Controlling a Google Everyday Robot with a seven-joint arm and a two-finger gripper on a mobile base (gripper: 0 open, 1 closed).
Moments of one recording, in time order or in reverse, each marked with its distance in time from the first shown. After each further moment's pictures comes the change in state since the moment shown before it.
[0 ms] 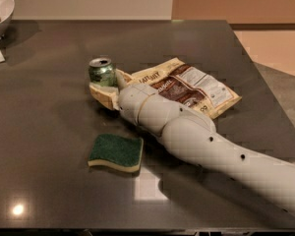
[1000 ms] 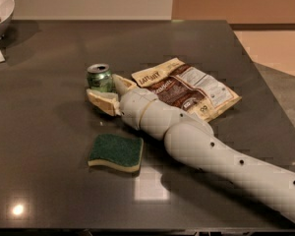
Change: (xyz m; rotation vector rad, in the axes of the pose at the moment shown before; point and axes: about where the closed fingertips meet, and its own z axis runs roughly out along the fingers) arm 0.011 0.002 -0.001 -0.035 -0.038 0.011
